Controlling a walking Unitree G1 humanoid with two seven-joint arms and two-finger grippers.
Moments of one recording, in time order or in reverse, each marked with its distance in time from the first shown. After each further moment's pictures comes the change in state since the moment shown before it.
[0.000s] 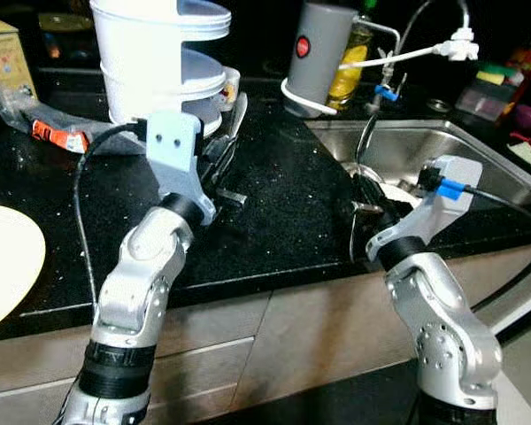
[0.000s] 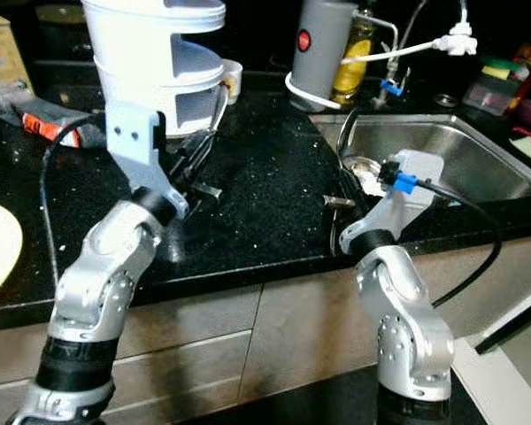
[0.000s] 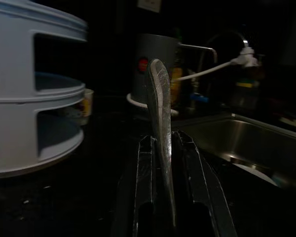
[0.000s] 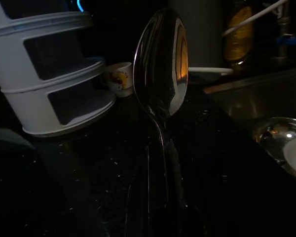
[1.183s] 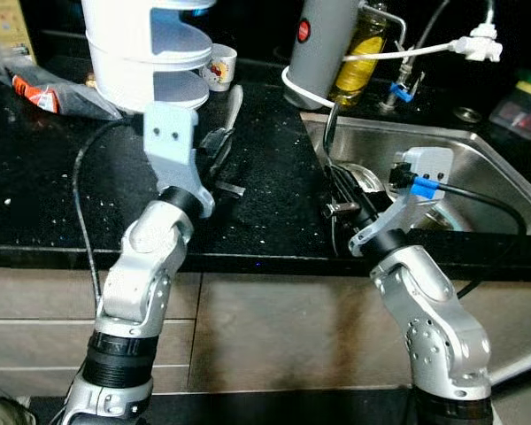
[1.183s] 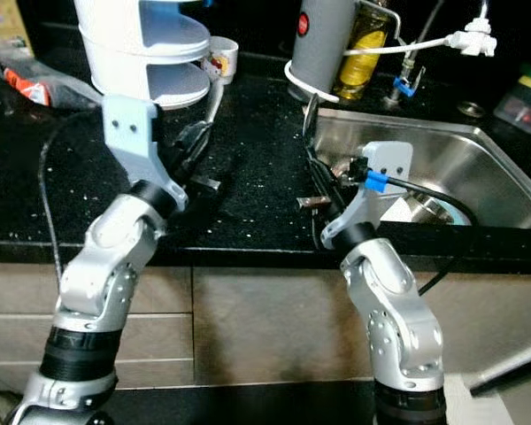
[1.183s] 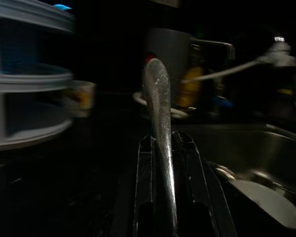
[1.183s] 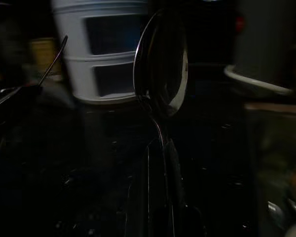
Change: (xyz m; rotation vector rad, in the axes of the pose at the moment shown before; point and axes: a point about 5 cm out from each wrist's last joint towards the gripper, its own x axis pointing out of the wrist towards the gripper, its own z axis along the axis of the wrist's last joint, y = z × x) left arm 0.005 -0.001 -0.003 -0.001 -0.004 0.005; right arm 0.002 0.020 -0.002 -0.105 -0.001 0.191
